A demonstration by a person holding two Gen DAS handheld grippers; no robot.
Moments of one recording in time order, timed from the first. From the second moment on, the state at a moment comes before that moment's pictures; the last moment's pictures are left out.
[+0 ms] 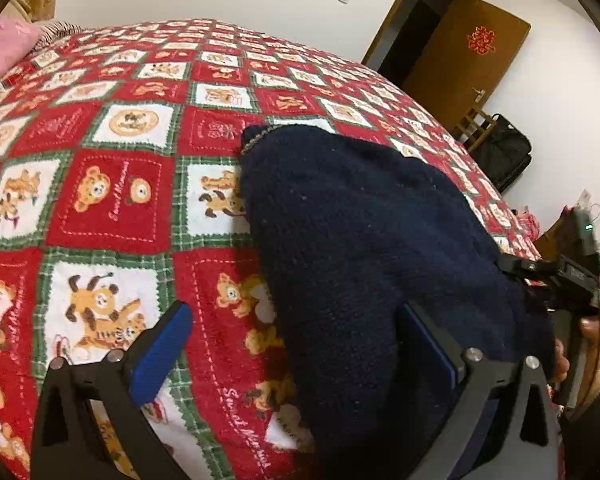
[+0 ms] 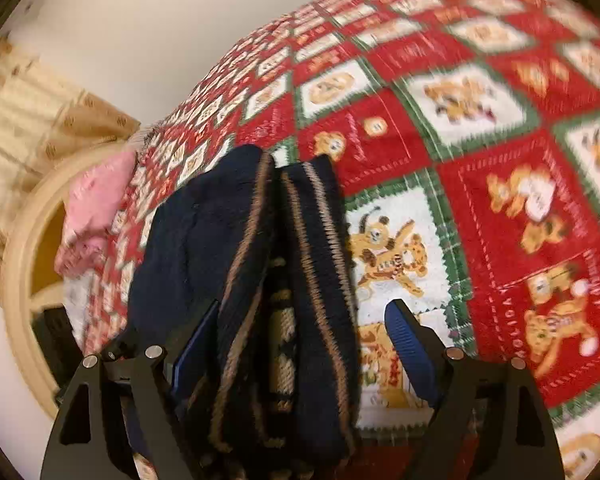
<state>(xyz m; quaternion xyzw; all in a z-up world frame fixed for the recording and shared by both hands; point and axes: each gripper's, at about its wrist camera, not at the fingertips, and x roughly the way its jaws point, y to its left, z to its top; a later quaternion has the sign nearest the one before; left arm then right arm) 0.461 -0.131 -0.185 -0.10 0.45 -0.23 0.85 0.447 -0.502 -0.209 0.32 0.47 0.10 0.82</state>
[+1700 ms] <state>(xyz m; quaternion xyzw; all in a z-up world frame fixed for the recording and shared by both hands) 0.352 -0.097 -0.083 0.02 0.35 -0.22 0.91 0.391 -0.332 -0.133 0.22 0.42 0.16 0.87</state>
